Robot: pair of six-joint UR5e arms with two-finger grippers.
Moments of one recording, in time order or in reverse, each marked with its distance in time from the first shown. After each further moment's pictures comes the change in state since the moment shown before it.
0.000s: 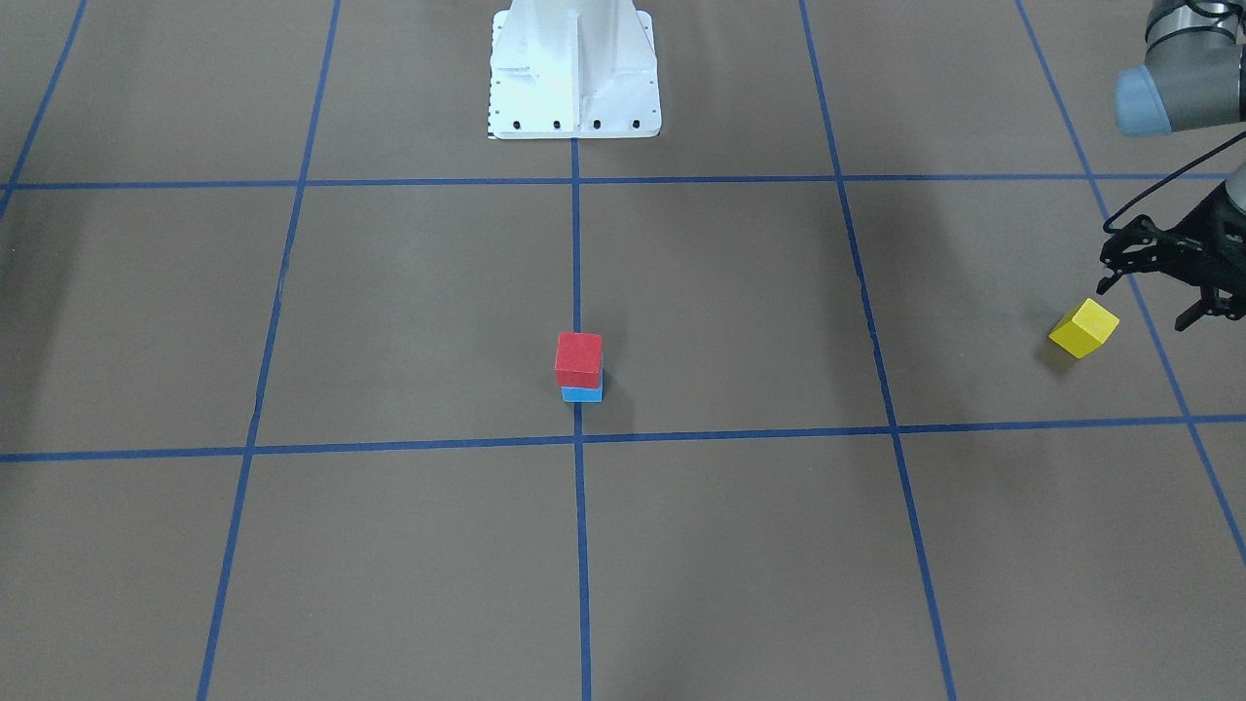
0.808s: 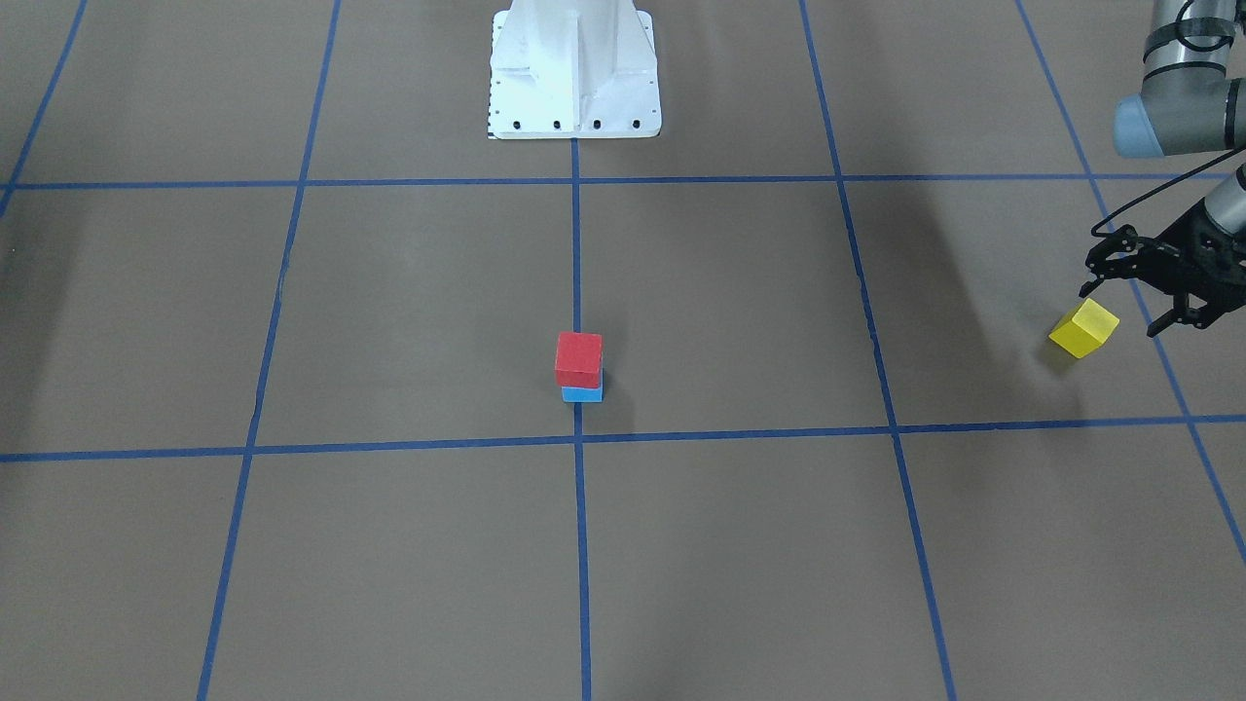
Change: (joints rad) left arm 0.062 0.002 0.067 -0.106 -0.005 -0.049; right arm 0.000 -0.003 0.000 0.002 -0.002 -0.001
